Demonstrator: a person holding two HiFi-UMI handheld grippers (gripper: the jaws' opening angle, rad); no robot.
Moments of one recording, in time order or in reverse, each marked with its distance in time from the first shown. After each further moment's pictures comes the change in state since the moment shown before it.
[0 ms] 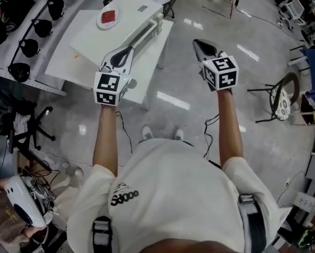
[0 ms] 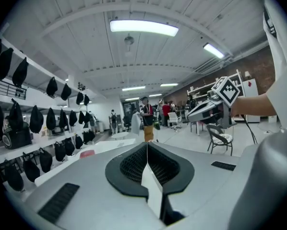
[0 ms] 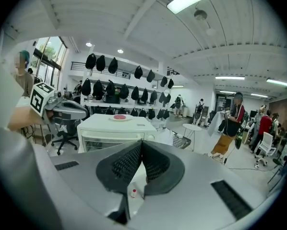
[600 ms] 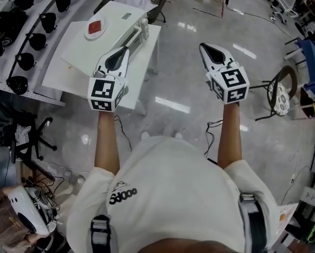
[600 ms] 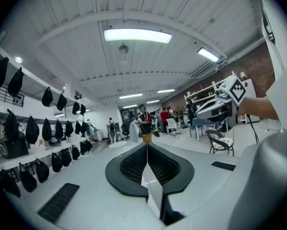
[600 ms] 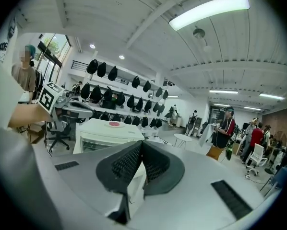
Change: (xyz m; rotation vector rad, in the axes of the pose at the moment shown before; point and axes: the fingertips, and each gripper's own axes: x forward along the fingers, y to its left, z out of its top) left arm 0.015 -0.043 0.062 0.037 -0.088 -0.007; right arm -0.094 -0.043 0.016 -0.069 -0.094 -0.088
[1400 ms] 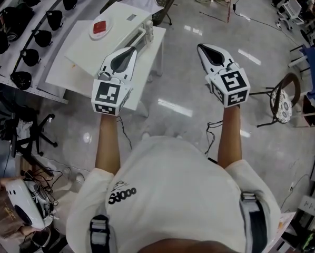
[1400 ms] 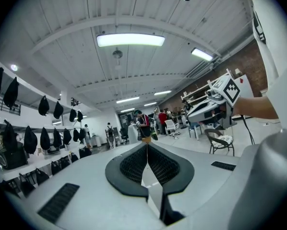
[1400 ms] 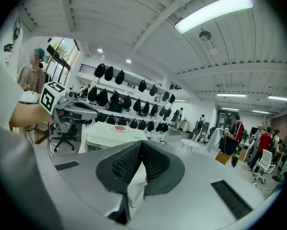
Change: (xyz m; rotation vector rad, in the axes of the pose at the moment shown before) left arm -0.001 -0.022 0.026 0.081 -0.041 -0.017; right arm 0.004 0.010 0.018 -0.037 -0.053 0.077
